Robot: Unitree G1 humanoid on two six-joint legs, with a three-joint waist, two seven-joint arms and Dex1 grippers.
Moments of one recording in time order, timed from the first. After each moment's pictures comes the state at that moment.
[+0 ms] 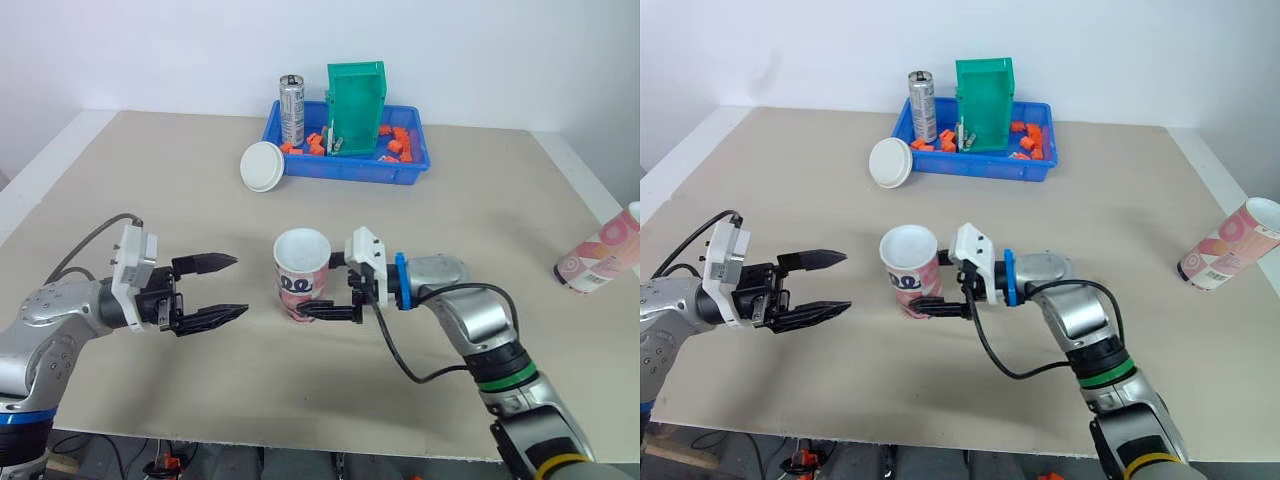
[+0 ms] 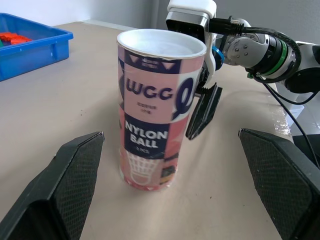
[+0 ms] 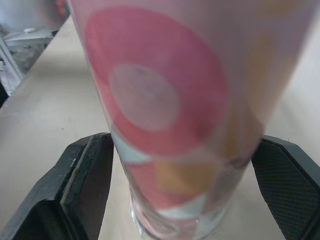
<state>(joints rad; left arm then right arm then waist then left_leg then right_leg) -0.17 0.75 0.23 -0.29 -0.74 0.47 -1.19 -0.60 -0.43 0.28 -0.02 0.30 0.40 1.11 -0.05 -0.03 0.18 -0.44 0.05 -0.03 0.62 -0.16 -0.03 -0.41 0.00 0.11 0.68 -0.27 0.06</state>
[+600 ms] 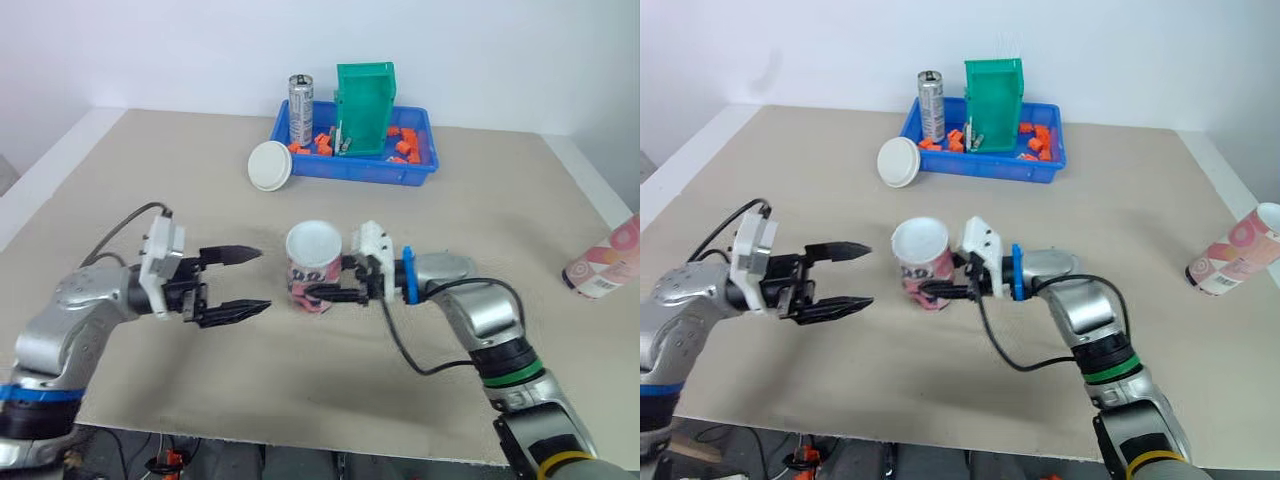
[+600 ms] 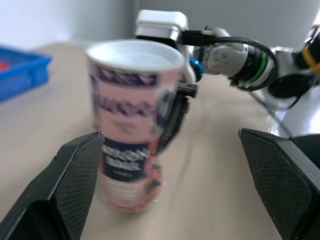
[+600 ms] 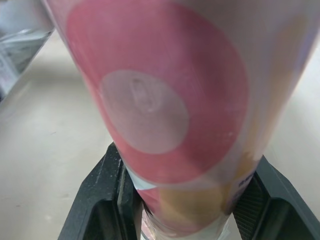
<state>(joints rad) -0.36 0.65 0.07 -0.24 -0.71 0.44 -1.20 -0.60 -0.50 0.15 -0.05 0.35 0.45 1.08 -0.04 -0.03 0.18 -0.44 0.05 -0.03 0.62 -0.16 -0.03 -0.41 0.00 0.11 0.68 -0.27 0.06</state>
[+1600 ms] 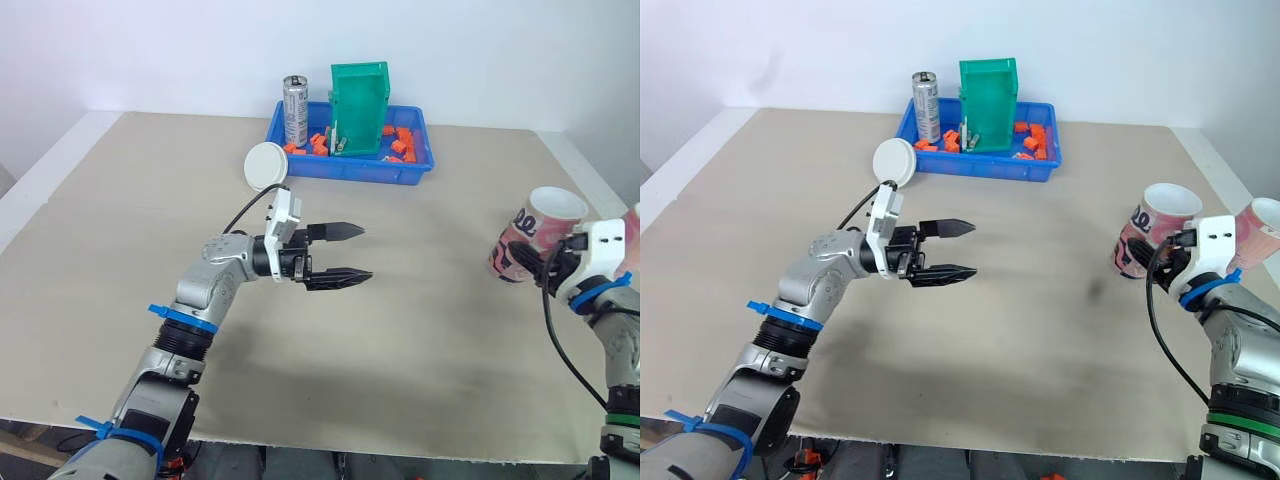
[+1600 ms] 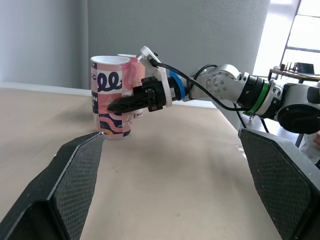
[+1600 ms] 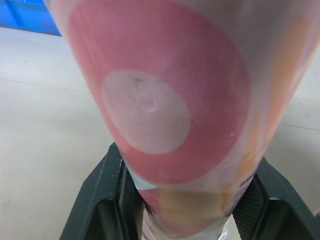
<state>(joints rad) -0.72 0.23 -0.15 0.24 -0.52 0.28 -1.26 -0.31 -0.71 -0.46 0.23 0.37 0.43 0.61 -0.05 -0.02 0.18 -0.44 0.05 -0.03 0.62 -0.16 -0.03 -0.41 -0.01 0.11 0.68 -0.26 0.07</state>
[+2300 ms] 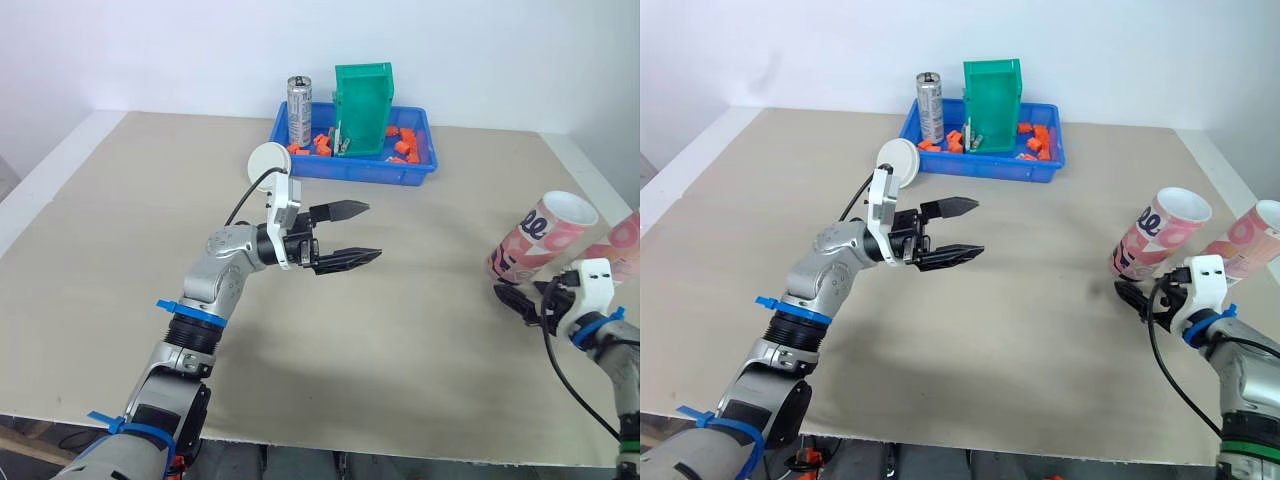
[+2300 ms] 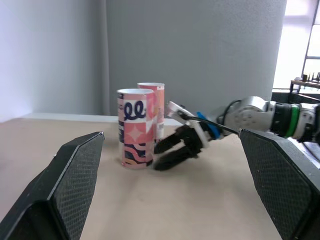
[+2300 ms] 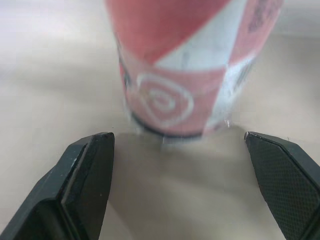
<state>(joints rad) -0.76 0.18 -0.10 0.27 -0.52 0.20 -1.21 -0.10 -0.77 -0.45 0.20 0.41 0.51 0.72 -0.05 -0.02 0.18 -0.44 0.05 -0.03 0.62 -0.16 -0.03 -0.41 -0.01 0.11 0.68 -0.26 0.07</state>
